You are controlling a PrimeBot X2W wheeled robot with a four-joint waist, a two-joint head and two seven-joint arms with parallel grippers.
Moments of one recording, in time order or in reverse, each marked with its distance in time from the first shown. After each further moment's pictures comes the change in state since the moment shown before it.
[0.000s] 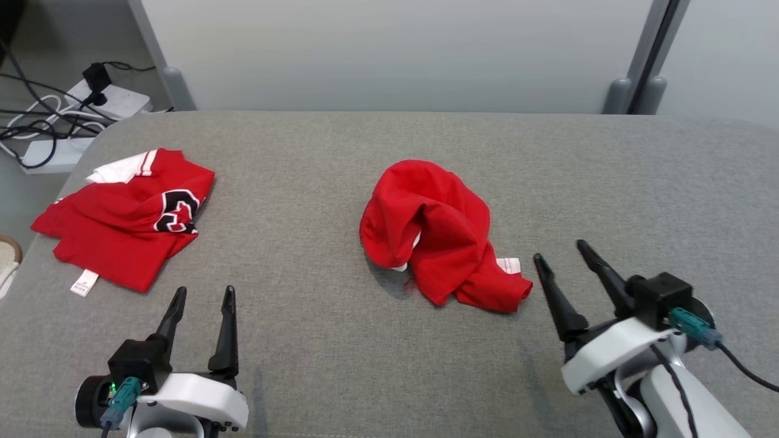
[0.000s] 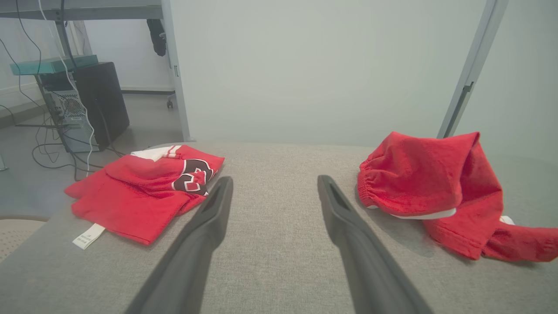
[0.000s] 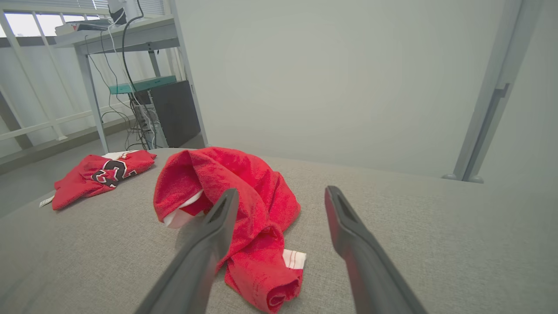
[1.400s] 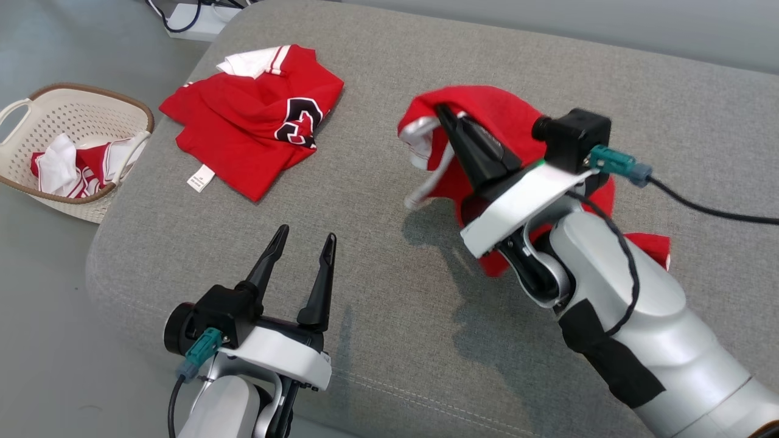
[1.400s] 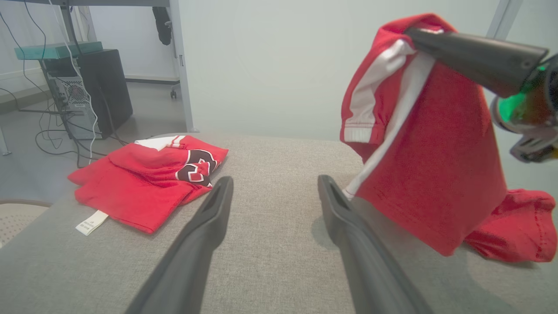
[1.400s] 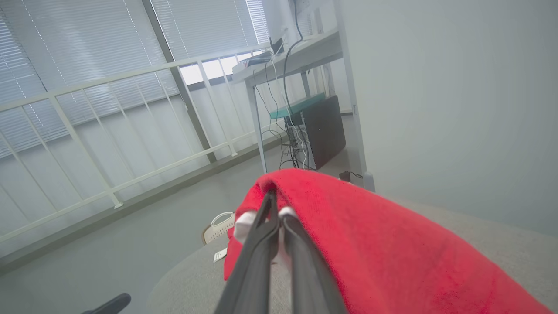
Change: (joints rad) left arm -0.139 -0.002 -0.321 -0.076 -0.142 0.050 0.000; right arm -0.541 0.116 0.369 0.198 0.330 0.000 -0.002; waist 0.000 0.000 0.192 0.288
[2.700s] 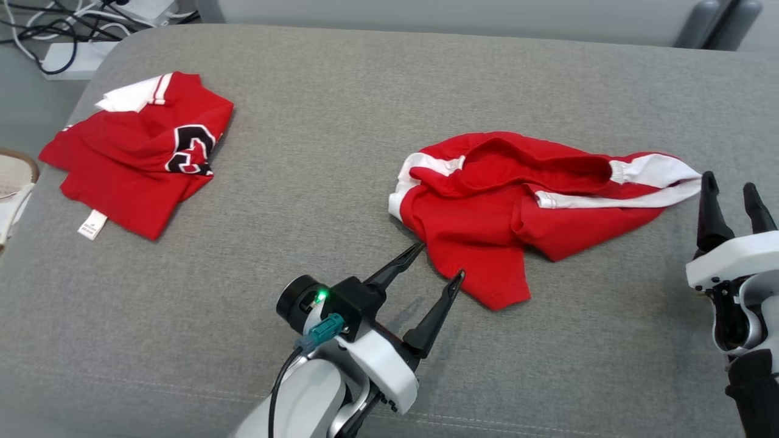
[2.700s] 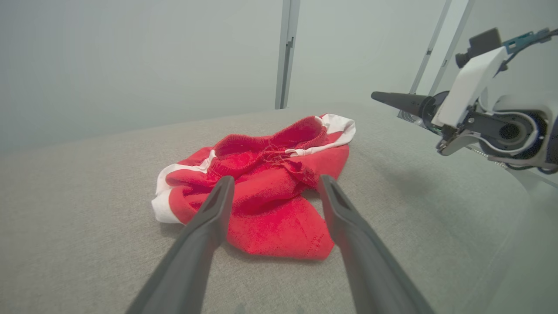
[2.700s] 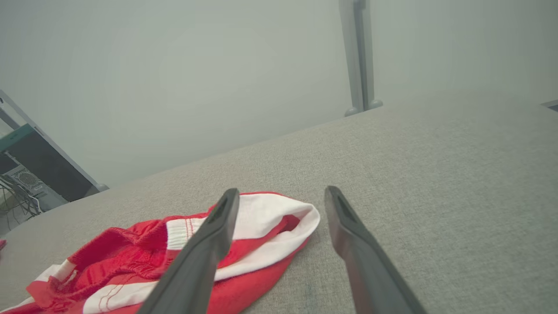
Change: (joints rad) left arm -0.175 0.005 -0.401 0.139 -0.101 -0.069 0.000; right arm 0.259 -0.163 -0.698 0.209 -0.154 0.000 -0.002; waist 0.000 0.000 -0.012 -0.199
